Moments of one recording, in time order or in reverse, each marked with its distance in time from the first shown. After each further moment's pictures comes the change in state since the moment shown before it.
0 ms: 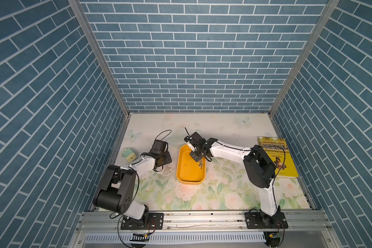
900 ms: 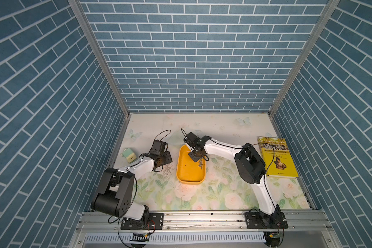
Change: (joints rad) left arm 0.000 -0.029 -0.011 -0.003 0.013 -0.001; right arm 0.000 0.139 0.169 -0.180 0.023 0.066
